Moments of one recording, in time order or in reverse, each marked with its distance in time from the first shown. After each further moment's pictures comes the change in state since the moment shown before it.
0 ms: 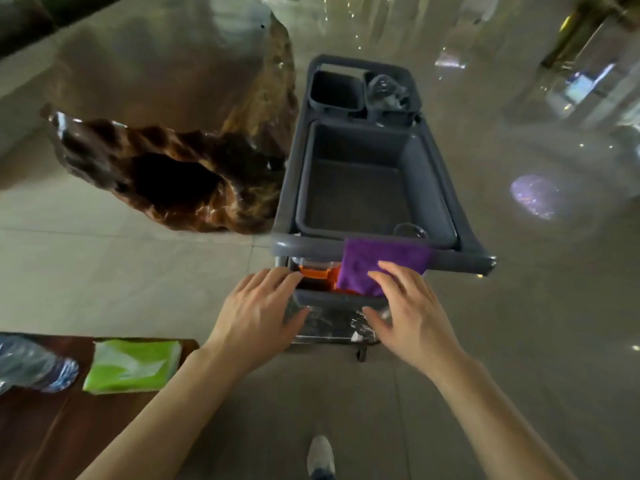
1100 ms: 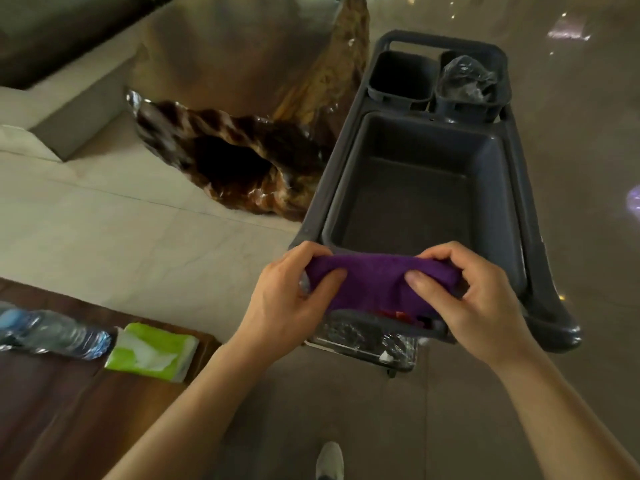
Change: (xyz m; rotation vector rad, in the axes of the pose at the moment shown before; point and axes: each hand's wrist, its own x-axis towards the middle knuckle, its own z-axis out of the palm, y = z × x) left_hand 0.088 0.029 -0.002 -0.592 0.267 -0.201; right_hand 0.107 0.057 -0.041 0.858 -0.024 -0.027
